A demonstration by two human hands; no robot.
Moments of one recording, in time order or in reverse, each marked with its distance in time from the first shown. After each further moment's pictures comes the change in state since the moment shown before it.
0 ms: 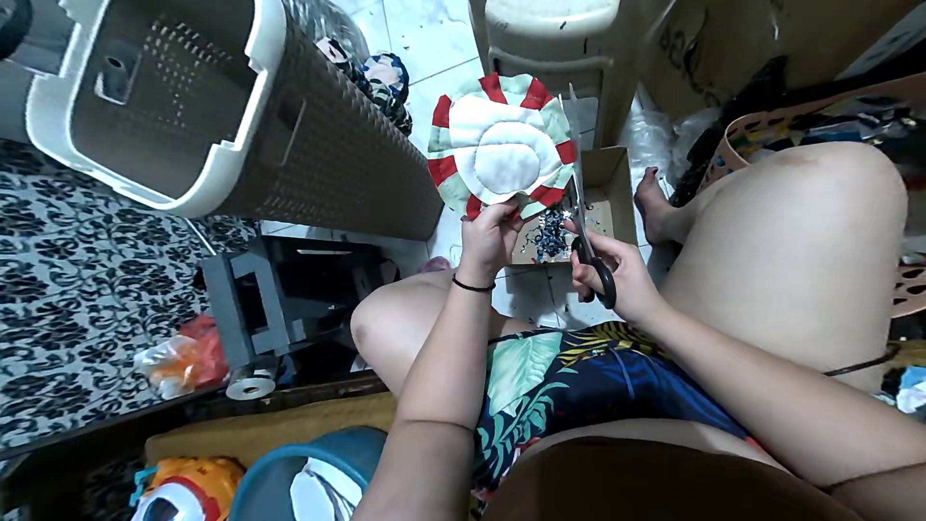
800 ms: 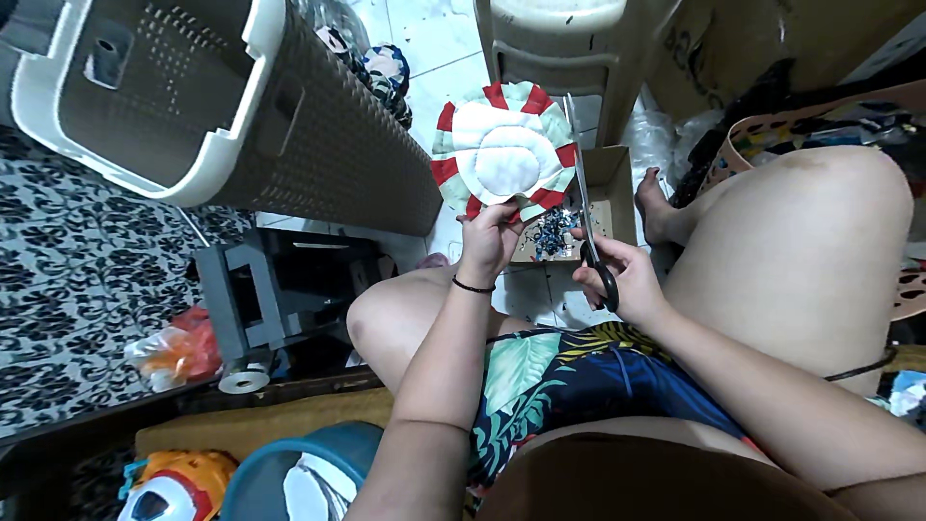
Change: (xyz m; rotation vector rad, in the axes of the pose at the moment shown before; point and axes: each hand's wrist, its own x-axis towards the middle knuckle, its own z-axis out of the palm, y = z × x) left_hand -0.003 -0.004 -0.005 -0.053 0.062 -0.065; right_hand -0.007 0.003 -0.003 -0.003 0.047 0.029
